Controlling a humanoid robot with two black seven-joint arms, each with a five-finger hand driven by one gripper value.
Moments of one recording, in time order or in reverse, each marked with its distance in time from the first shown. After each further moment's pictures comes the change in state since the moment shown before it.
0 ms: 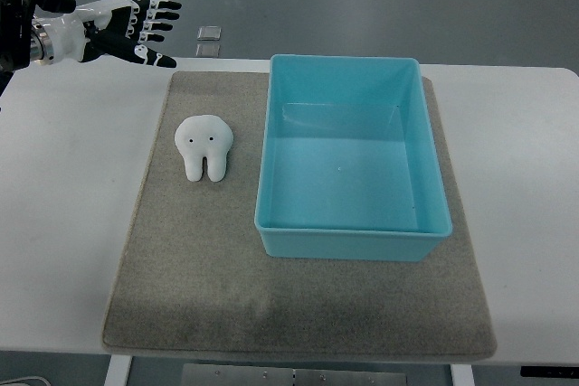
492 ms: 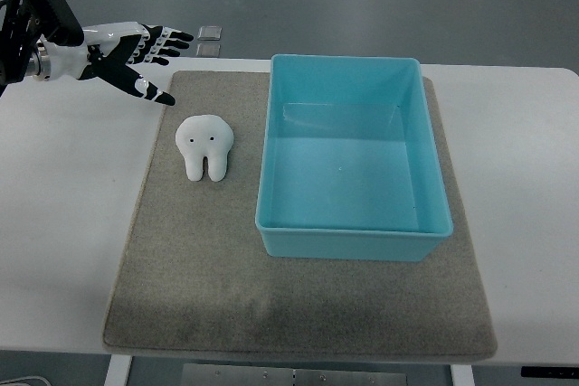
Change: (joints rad) left arm 0.016 0.140 0.138 -0.232 0.030 0.021 -0.013; right arm 0.000 0.000 0.000 0.000 0.000 0.000 0.000
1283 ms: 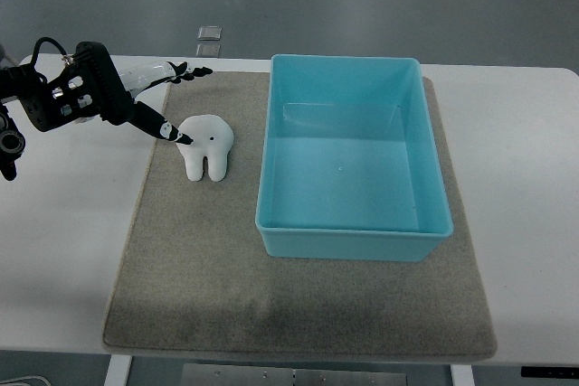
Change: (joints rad) left arm 0.102 -0.007 0.098 -0.218 0.335 0.357 -0.015; right arm 0.000 0.000 0.000 0.000 0.000 0.000 0.000
